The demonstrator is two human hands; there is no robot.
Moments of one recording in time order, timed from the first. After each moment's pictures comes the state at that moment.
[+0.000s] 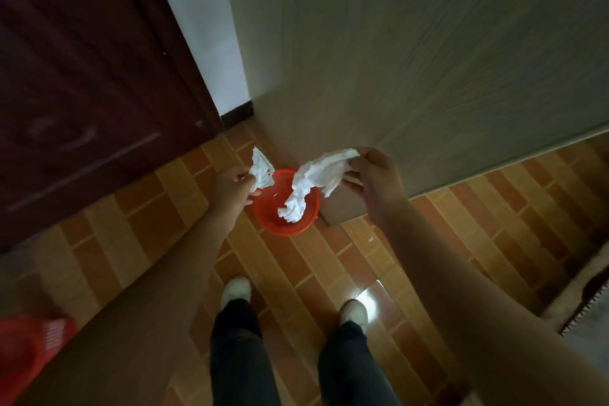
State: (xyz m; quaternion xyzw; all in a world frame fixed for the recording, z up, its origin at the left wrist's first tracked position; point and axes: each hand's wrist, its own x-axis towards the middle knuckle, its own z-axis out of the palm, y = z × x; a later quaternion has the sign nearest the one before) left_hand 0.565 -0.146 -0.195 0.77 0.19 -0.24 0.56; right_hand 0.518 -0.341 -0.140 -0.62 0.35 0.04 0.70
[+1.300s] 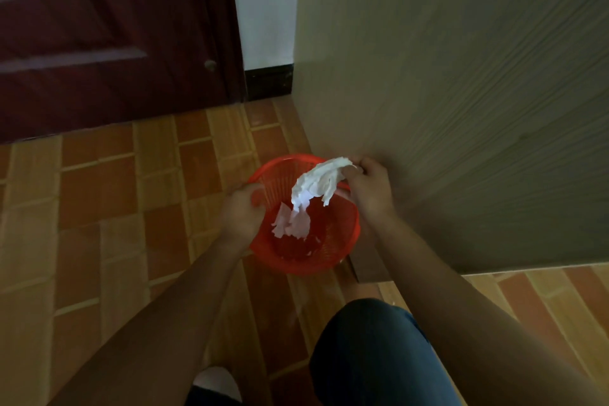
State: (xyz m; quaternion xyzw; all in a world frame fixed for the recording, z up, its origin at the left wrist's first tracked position) left_hand 0.569 -0.163 -0.610 0.89 0.16 -0.08 0.41; right_hand 0.591 -0.343 -0.539 -0.74 0.21 0.06 0.64
